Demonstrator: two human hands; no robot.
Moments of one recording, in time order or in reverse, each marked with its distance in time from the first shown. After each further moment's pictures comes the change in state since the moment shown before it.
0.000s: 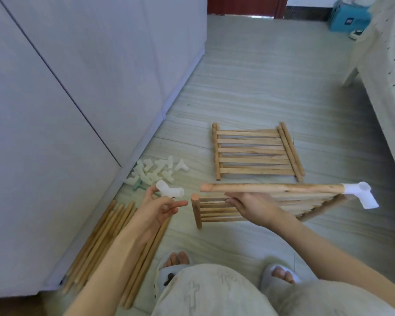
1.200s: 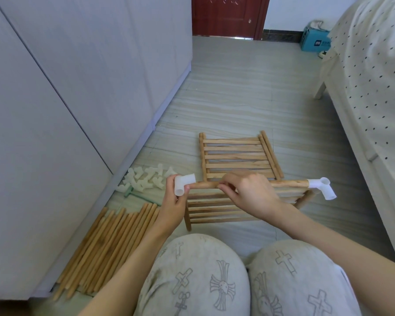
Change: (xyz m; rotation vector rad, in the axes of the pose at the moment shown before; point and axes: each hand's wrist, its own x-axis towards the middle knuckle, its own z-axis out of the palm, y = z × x) left_hand -0.020 -0.019 0.063 0.646 -0.038 0.576; right_hand -0.045 -0.029 -0.066 -0.109 0.436 -0.130
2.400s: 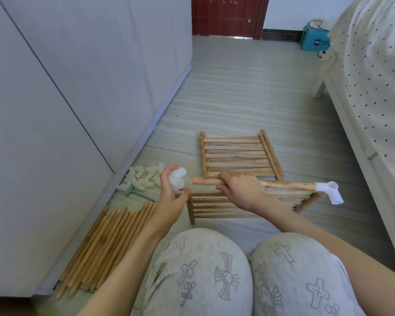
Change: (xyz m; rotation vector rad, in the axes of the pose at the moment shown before) left_hand -0.003 0.005 -0.013 -0.265 -0.030 -0.069; right_hand 0.014 0.007 0.034 -0.030 -0.233 0.116
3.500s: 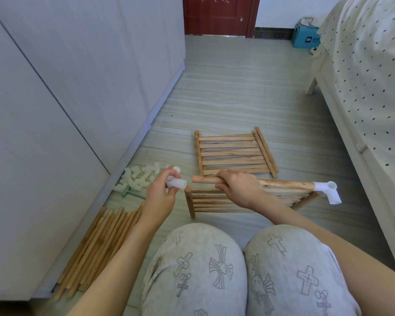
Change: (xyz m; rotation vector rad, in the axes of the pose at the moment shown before) left_hand 0.004 0.010 -0.008 0.468 0.061 0.092; right_hand -0.009 0.004 -0.002 0.050 -0.023 0.061
